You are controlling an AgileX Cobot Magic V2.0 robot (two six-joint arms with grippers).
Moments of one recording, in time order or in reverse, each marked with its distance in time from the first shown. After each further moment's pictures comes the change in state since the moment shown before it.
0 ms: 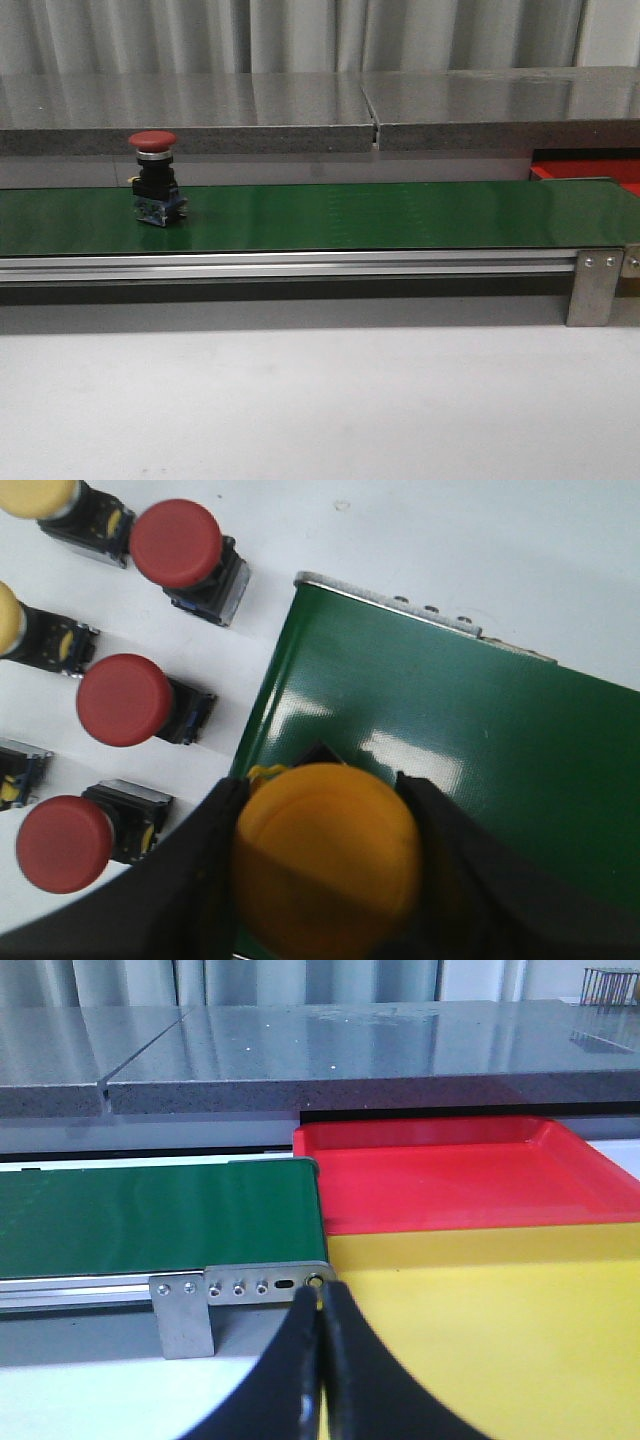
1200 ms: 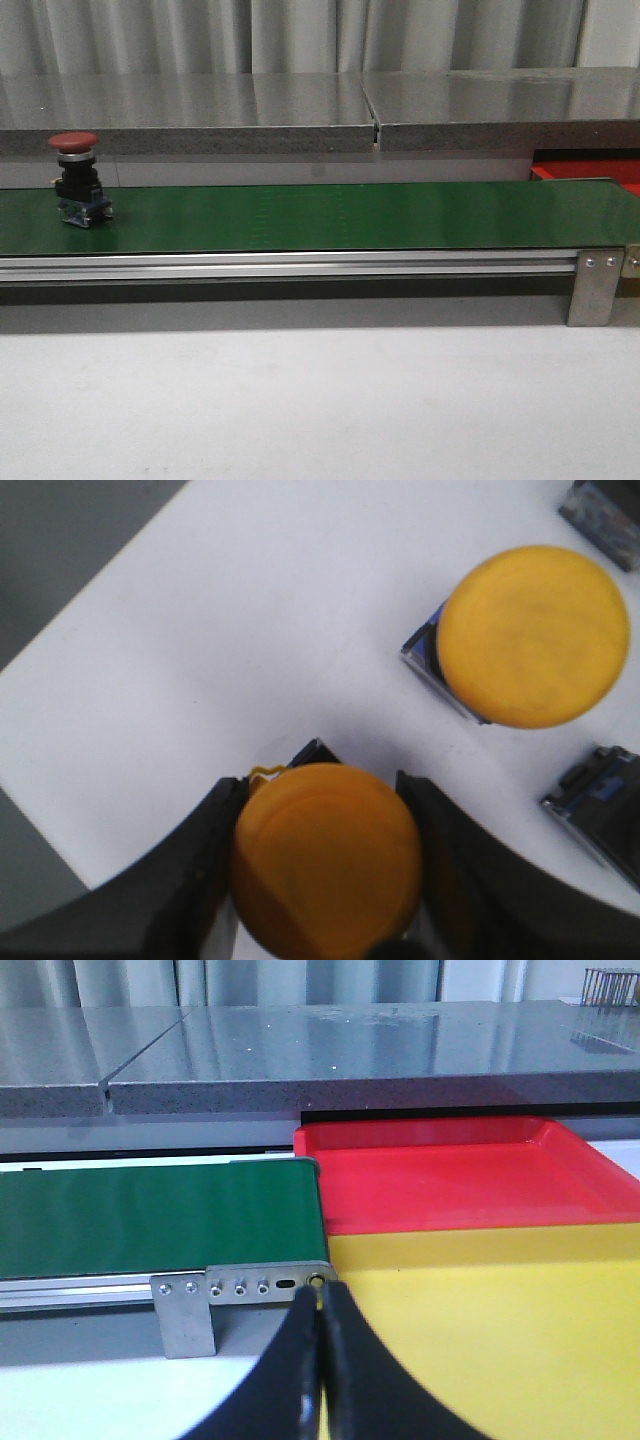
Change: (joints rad) left arm 0.405 0.051 0.239 0.148 -0.215 -0.173; right arm 0.000 0.000 0.000 0.000 0.000 0.000
